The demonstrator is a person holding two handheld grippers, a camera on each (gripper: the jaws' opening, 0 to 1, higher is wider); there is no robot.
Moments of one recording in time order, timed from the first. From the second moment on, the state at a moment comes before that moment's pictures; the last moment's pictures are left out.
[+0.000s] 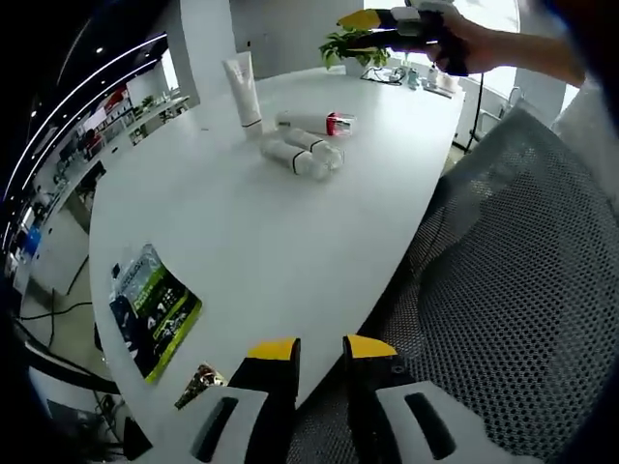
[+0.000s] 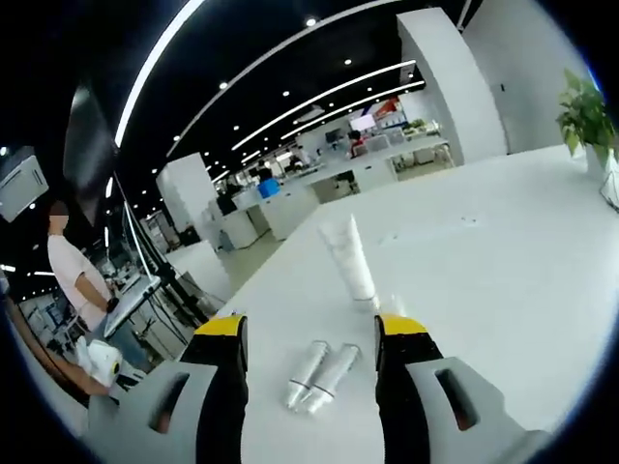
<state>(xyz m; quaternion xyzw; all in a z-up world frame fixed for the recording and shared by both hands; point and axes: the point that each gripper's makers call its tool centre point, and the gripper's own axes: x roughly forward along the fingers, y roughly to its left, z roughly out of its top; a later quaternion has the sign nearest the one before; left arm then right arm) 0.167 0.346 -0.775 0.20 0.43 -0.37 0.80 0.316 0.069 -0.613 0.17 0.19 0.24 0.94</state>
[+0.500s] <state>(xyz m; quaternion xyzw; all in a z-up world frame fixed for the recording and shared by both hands) 0.166 0.348 -0.780 0.20 0.45 -0.36 0.79 0.315 0.043 -0.649 0.16 0.19 0.22 0.94</state>
